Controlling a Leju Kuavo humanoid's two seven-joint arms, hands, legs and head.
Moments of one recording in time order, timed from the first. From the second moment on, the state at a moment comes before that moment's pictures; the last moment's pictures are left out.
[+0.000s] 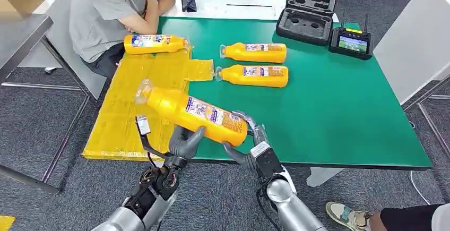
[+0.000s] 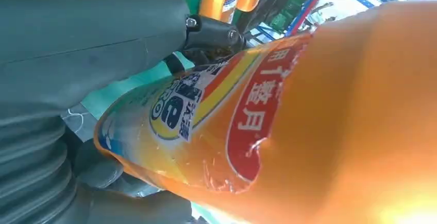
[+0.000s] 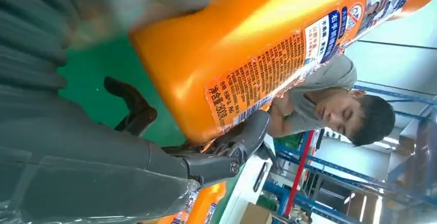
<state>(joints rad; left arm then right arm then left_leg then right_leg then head) -0.46 -0.34 -0.35 -0.67 0.74 -0.72 -0.53 -0.24 0.03 0.51 -0.91 0.07 -0.24 -0.70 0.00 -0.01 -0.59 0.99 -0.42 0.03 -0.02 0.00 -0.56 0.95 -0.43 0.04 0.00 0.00</state>
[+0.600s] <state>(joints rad) -0.46 -0.33 -0.35 -0.68 0.72 -0.71 -0.55 -0.24 0.03 0.50 -0.92 0.06 -0.22 -0.70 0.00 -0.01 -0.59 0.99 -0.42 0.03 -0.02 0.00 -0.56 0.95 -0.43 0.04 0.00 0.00</state>
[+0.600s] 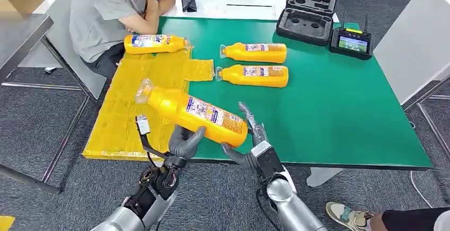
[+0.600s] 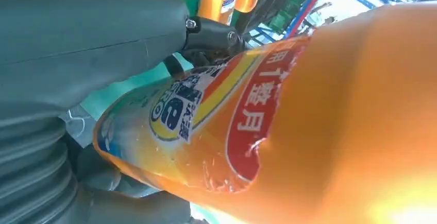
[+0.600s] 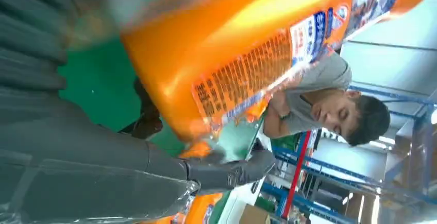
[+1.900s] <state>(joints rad) -0.45 -0.27 -0.41 -0.81 0.12 -0.13 -0.70 -0.15 0.03 0.42 -0.96 0.07 -0.29 -0.70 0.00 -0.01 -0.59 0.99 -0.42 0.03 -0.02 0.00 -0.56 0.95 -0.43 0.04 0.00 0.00</state>
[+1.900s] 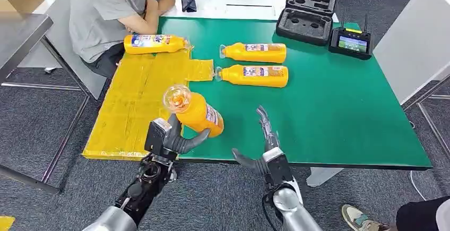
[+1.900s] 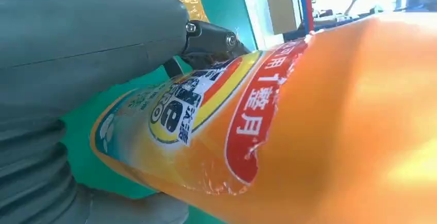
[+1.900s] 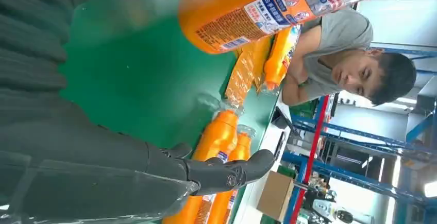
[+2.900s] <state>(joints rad) -0.64 -0.12 -0.49 -0.56 -1.09 0.63 -0.10 -0.12 0.06 0.35 -0.97 0.06 -0.24 -0.70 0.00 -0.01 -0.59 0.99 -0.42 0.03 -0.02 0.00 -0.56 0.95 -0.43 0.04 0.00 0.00</state>
